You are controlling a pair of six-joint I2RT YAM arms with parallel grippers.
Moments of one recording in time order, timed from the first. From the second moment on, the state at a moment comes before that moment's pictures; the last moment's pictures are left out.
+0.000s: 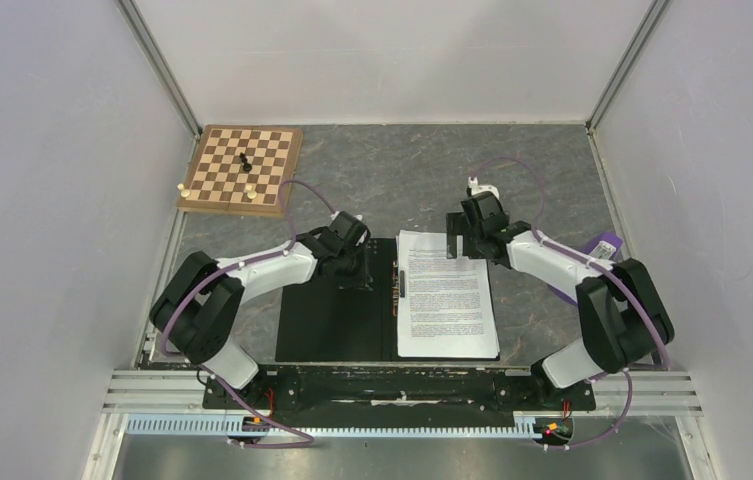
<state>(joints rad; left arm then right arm) -0.68 1.60 0.88 -0.34 0.11 -0.71 0.44 1.53 0.85 -0.28 0.24 0.34</state>
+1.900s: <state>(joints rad) -0.54 1.48 0.76 -0.32 0.16 -0.73 0.88 1.53 0.74 -0.05 0.12 0.60</state>
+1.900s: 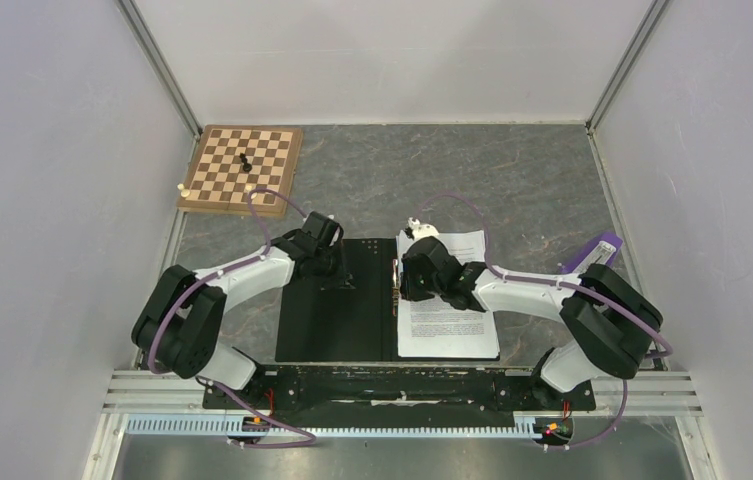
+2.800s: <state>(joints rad) -0.54 1.51 0.79 -0.30 0.19 -0.75 0.83 1.58 0.72 0.01 0.11 0.59</state>
